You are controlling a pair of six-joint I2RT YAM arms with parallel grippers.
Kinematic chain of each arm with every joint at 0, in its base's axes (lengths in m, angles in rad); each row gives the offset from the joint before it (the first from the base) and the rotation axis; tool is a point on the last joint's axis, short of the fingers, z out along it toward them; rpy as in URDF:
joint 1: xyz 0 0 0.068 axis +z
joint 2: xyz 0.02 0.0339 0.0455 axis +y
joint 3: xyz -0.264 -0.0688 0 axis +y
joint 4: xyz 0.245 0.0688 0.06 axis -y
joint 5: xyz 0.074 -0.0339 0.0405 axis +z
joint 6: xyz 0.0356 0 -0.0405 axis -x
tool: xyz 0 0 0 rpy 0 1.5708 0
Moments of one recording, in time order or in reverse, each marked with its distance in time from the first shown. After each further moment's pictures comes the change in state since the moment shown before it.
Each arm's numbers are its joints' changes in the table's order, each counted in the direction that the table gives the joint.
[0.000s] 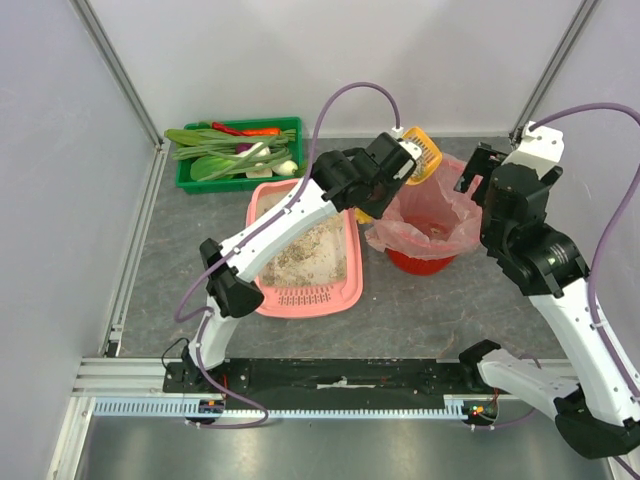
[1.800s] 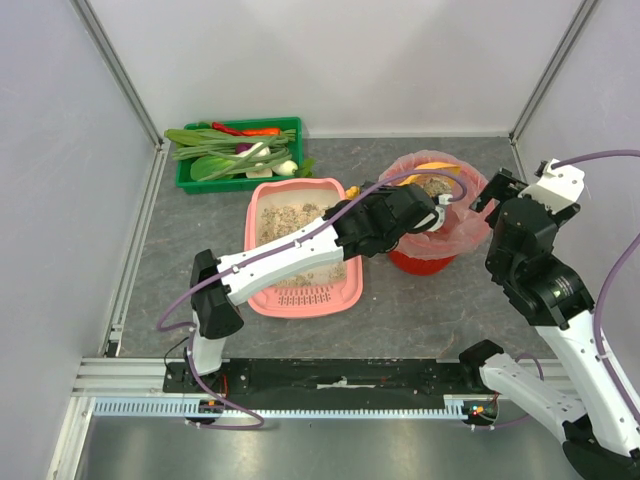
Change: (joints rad) left arm -0.197 -0.161 0.431 0.410 0.571 -0.942; right arm -0.001 -0.190 0.210 0.059 -0.139 -0.052
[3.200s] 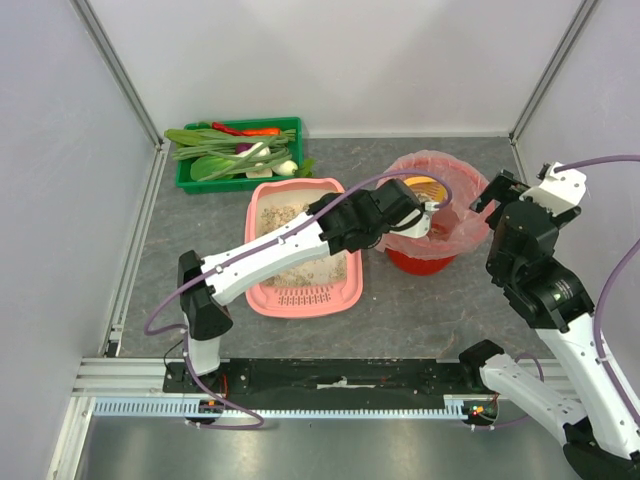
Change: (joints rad) left arm 0.034 -0.067 0.038 -0.160 -0.129 -0.034; right arm 0.000 -0.019 0.022 0.023 0.003 -0.008
